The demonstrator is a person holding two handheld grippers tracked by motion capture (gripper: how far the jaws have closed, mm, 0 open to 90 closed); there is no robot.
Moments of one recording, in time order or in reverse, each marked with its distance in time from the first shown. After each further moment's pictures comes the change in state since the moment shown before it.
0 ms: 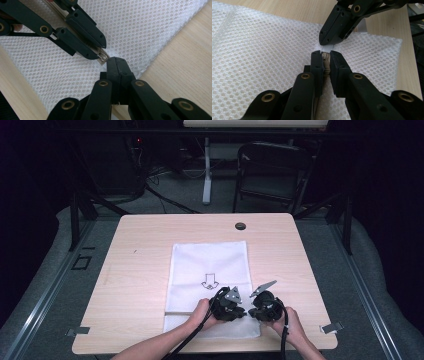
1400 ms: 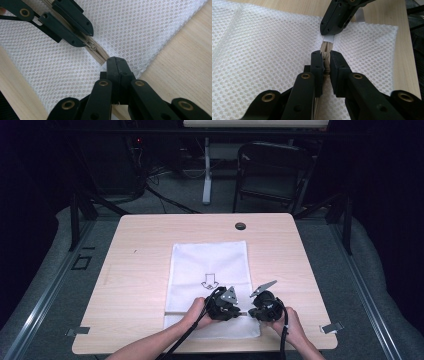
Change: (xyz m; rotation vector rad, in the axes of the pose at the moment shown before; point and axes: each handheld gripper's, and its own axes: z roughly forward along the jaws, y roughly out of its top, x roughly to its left) left arm 0.002 -0.005 -0.014 0.023 0.004 0.040; right arm 0.000 0.000 0.000 0.002 -0.006 0.011
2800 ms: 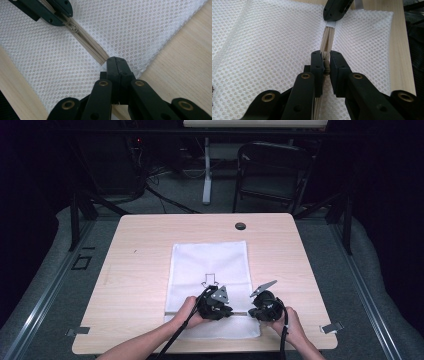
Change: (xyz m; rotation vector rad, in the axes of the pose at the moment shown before) left arm 0.004 -0.014 -0.020 0.006 0.001 0.003; right arm 0.000 0.000 0.001 -0.007 0.005 0.008
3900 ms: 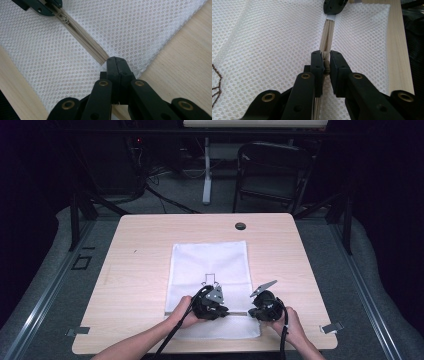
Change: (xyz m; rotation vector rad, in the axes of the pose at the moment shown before) left arm 0.002 -0.008 -0.009 0.005 -0.007 0.015; right arm -0.001 0.000 0.000 0.006 0.002 -0.006
